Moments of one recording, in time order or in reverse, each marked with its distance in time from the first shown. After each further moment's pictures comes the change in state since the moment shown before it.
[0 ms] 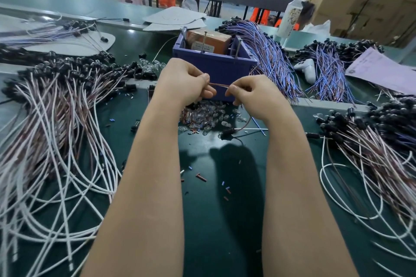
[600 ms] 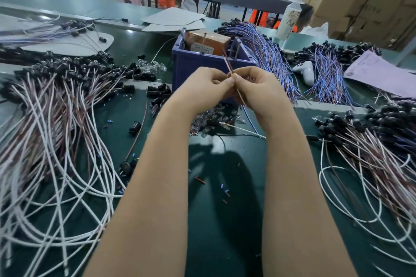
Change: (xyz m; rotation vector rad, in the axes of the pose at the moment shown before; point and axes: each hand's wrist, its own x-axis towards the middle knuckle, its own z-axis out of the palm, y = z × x) left_hand -0.001 0.007 0.019 0.059 -0.224 0.100; right_hand 0.004 -0.004 0.005 0.634 0.102 0.081
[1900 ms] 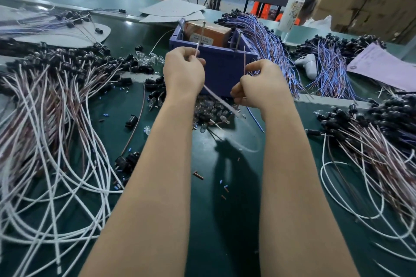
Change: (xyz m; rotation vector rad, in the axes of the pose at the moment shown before) left_hand 0.033 -0.019 0.004 -0.311 0.597 -0.112; right_hand 0.011 0.005 0.000 -0.288 0.136 0.161
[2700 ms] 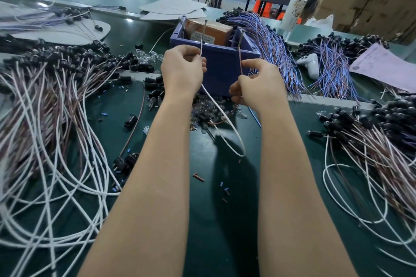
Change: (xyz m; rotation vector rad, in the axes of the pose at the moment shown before) left_hand 0.010 -0.009 0.000 -0.092 -0.028 0.026; right_hand 0.000 0.004 0.010 0.033 0.037 -0.090
